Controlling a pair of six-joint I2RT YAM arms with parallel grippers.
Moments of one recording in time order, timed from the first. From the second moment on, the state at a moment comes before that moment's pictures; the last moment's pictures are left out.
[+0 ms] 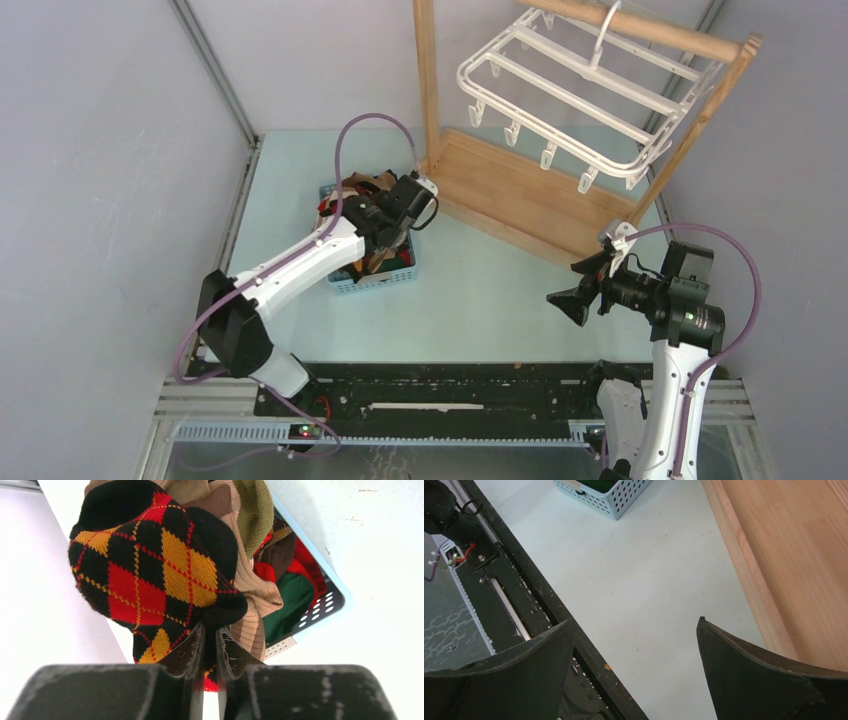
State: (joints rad) left arm -0.76 1.54 1.36 -0.84 -0.57 0.05; right arm -0.32 0.67 0.91 -1.08 -1.10 -0.63
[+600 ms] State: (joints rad) left arm -0.43 1.30 1.36 -0.79 -0.10 -0.04; right arm -0.31 0.67 0.91 -1.08 -1.10 -0.62
